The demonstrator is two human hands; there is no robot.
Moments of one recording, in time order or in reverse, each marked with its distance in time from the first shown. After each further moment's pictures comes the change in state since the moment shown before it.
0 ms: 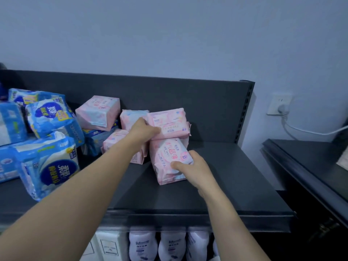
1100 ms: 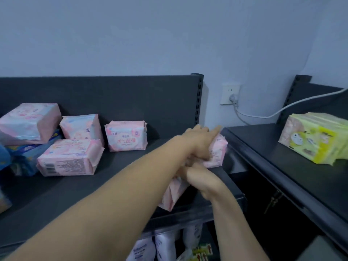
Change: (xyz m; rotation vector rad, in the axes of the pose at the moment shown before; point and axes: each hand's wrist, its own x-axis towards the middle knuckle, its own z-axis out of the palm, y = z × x) left_hand -0.062 0.083 0.214 1.064 -0.672 0.898; right_hand 0.000 0.063 -0.105 0.103 -0.058 0.146
